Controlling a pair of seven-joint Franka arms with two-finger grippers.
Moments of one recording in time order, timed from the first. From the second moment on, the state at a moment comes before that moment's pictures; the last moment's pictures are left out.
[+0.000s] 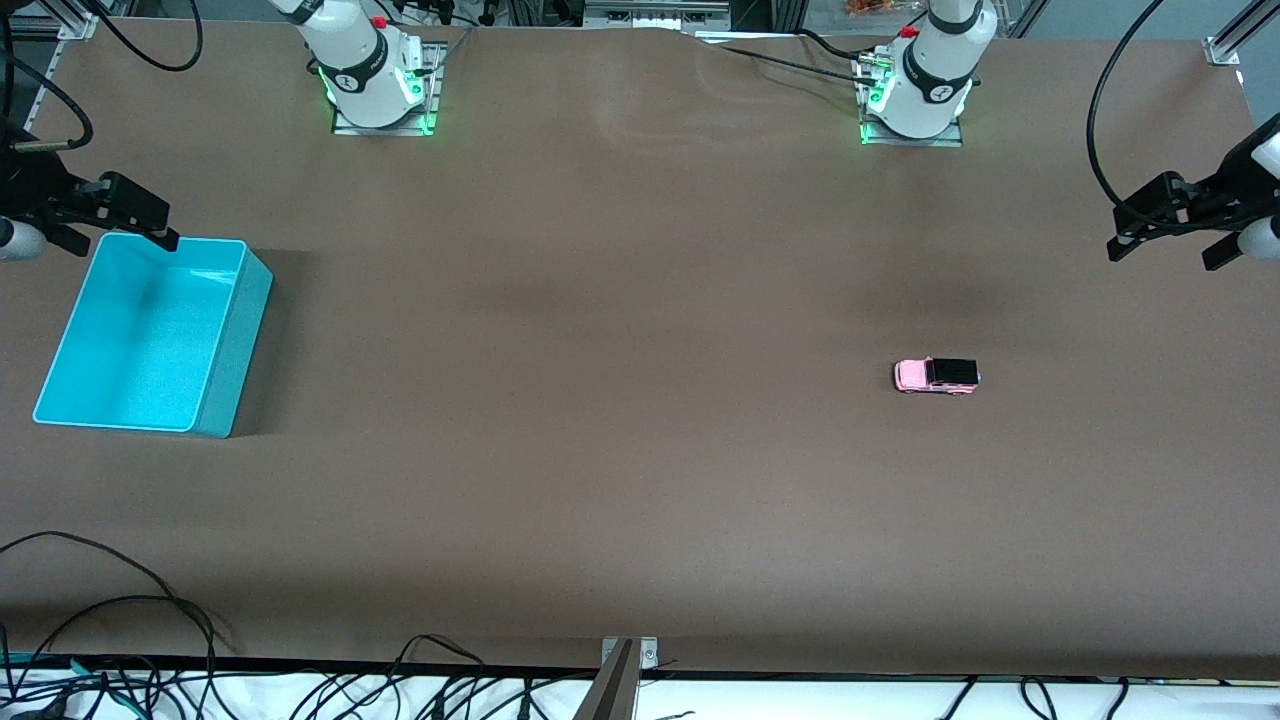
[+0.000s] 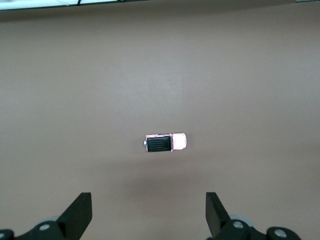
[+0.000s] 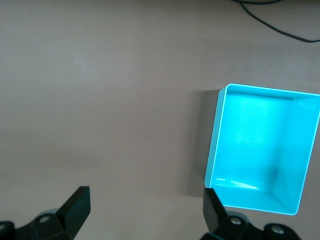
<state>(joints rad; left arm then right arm) -0.05 0.02 0.05 -1.51 -0.02 1.58 0.08 -0.03 0.01 0.04 -1.58 0.03 1.60 -0.06</state>
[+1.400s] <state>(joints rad) -0.06 0.23 0.04 -1.58 -0.02 1.63 0.80 -0.03 0.01 0.03 -1.58 0.03 1.60 -0.06</state>
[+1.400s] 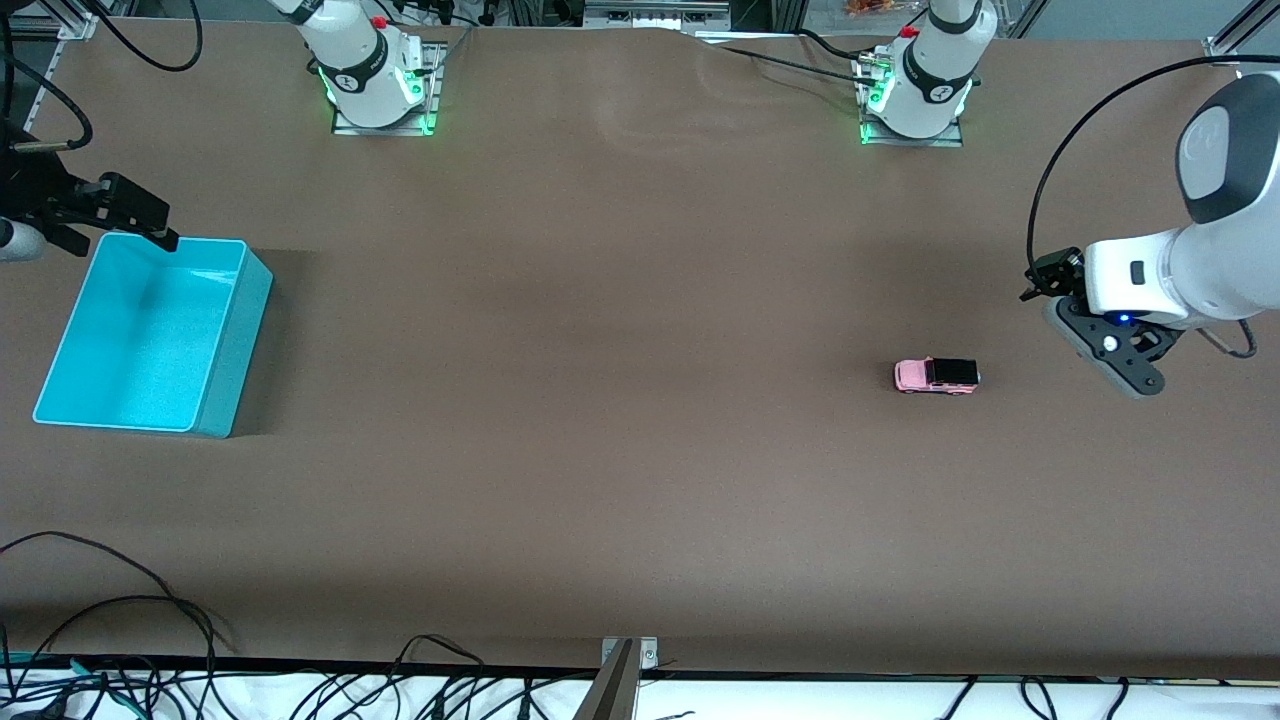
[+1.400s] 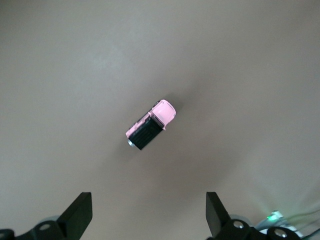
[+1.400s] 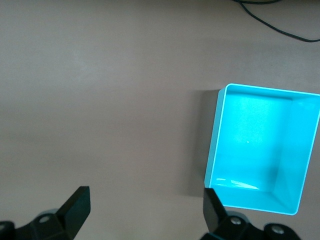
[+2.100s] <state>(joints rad) -0.06 0.24 0.04 -1.85 -0.01 1.94 1.30 -0.03 0.01 0.03 -1.58 0.03 1.60 -0.06</state>
